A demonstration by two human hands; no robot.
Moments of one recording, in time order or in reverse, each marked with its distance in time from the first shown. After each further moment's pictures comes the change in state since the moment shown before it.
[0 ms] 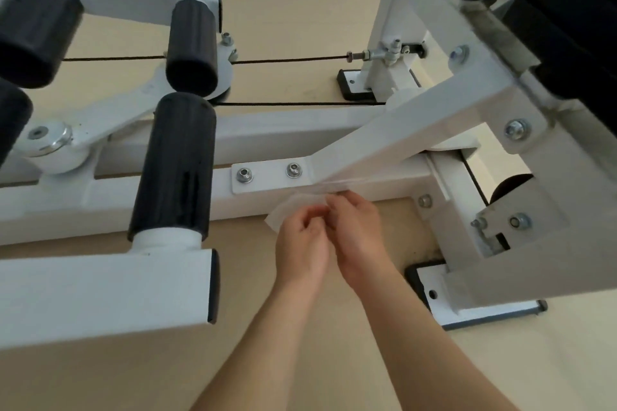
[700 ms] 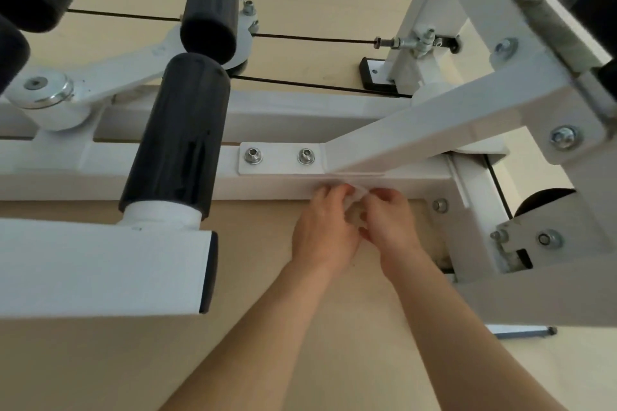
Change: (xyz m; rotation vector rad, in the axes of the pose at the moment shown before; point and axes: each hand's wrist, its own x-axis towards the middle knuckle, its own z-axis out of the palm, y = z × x) left_hand 0.025 -0.014 0.018 0.613 -0.037 0.272; right_hand 0.037 0.004 -0.031 -0.481 0.130 0.032
